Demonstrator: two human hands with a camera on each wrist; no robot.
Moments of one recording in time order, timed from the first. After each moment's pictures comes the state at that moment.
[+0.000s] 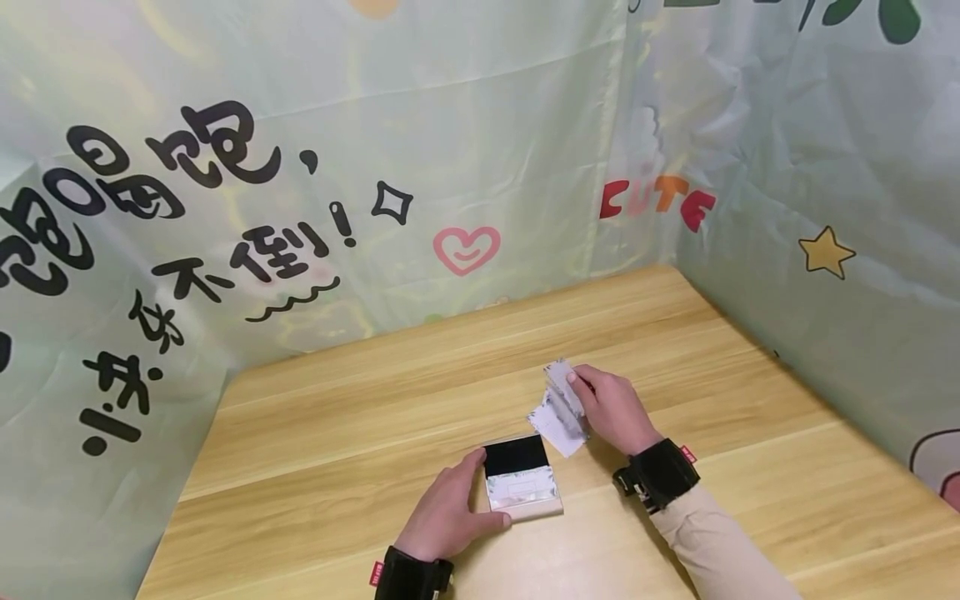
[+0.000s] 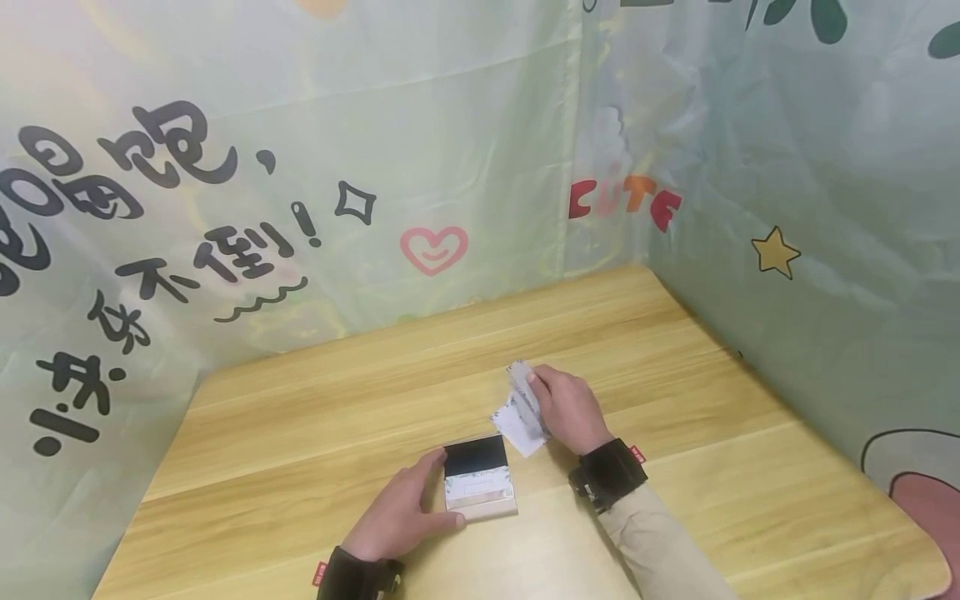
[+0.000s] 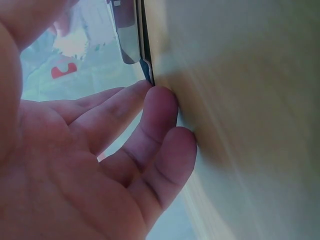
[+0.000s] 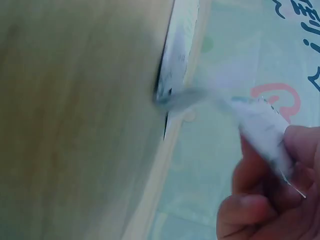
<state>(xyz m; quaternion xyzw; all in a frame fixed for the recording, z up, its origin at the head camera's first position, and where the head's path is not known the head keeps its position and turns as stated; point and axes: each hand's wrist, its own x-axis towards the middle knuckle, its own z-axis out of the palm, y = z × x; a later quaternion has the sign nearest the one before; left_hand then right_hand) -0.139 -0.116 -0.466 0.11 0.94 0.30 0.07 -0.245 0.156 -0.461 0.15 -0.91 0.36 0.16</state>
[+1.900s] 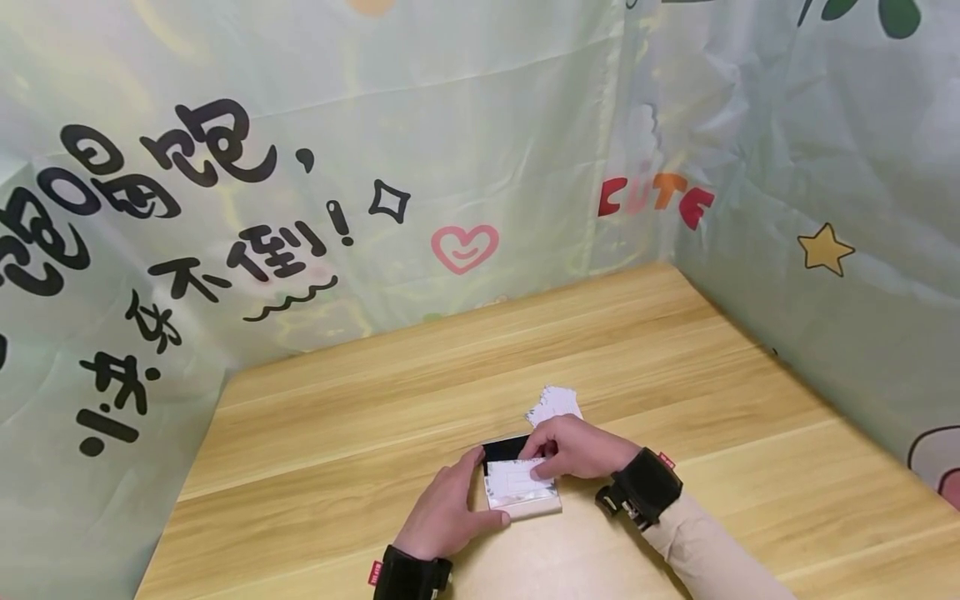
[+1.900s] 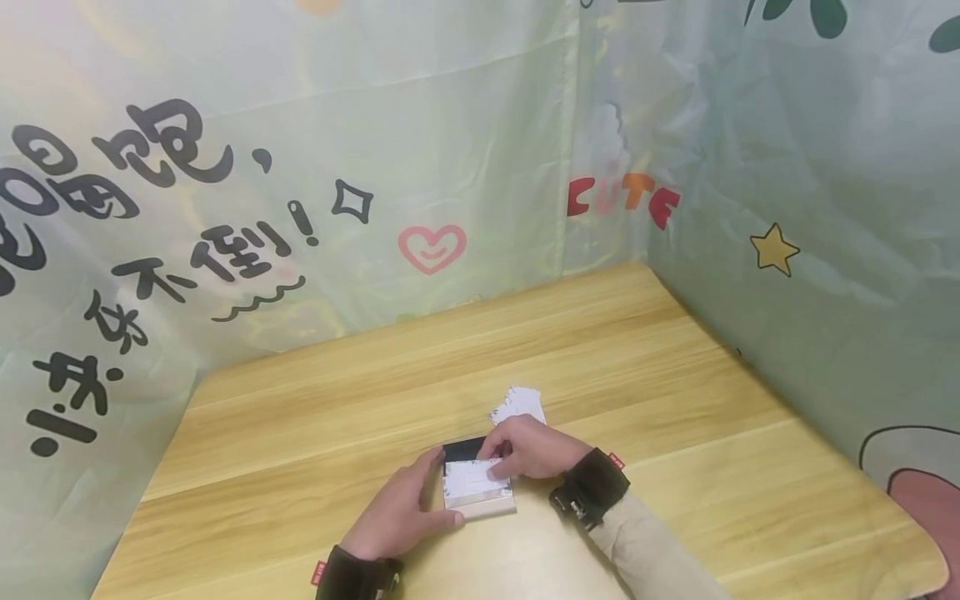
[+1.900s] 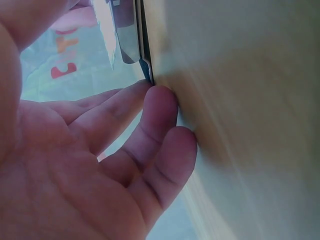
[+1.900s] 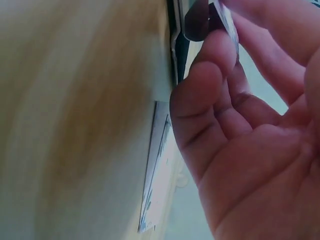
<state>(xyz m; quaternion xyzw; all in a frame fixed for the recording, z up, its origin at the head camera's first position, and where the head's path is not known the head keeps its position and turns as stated) -0.141 -0.117 -0.468 0.12 0.94 0.30 0.07 -0.223 0.130 -0.464 0.38 -0.82 0.41 -0.16</state>
